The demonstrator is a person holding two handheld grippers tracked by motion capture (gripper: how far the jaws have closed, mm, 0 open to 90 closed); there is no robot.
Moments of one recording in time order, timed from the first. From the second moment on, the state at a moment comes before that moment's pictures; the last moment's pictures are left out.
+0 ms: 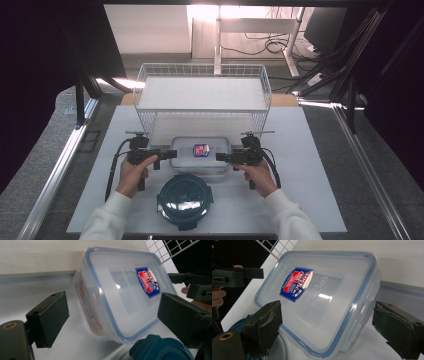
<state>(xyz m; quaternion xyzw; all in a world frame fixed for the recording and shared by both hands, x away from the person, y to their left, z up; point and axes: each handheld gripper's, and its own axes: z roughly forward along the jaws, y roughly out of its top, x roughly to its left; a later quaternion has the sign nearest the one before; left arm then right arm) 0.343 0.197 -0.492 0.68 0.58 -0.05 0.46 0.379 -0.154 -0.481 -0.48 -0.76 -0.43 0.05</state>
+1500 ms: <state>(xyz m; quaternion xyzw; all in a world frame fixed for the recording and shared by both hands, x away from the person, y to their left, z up) 0.355 0.189 -0.506 0.65 0.60 -0.11 0.45 0.390 -0.166 -0.496 -0.56 -0.69 -0.44 0.13</state>
